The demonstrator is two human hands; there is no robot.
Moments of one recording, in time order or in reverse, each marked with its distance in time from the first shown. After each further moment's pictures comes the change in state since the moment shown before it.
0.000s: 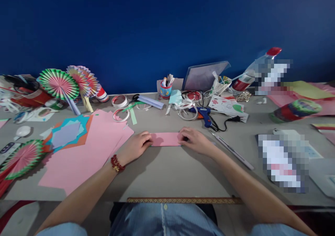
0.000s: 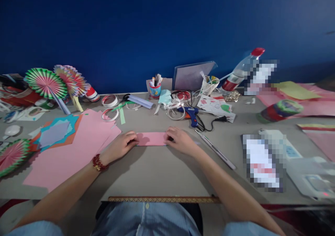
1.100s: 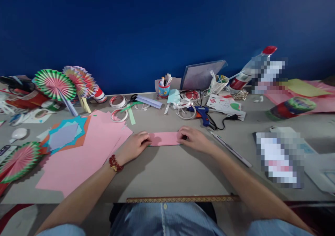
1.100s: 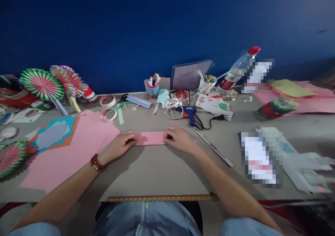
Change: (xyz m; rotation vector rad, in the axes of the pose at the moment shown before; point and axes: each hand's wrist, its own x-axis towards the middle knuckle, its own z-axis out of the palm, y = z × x) left_hand 0.002 -0.003 -0.001 -0.063 -0.003 0.000; right_hand 0.000 0.000 -0.003 0.024 -0.002 0.030
